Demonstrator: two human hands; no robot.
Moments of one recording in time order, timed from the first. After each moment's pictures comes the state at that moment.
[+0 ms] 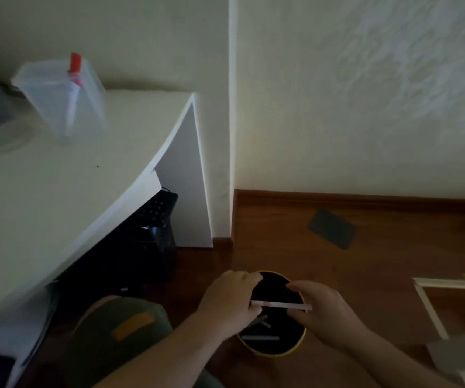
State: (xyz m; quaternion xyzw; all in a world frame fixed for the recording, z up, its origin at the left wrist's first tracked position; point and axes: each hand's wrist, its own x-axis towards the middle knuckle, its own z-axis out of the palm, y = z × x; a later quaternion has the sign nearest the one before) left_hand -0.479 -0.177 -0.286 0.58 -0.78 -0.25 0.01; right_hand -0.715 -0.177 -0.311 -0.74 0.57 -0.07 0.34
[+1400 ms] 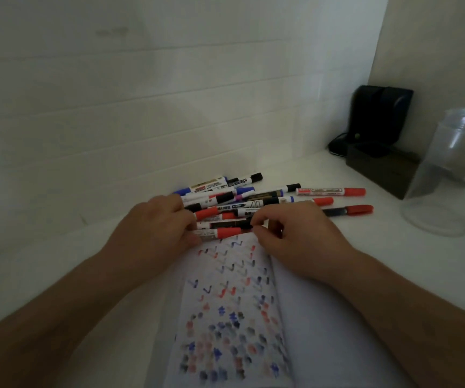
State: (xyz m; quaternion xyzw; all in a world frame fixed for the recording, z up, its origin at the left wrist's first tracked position) left_hand 0.031 0.092 -0.065 0.89 -0.42 0.20 -0.02; right_hand -0.090 -0.143 -0.077 -0.95 0.01 -0.18 0.25
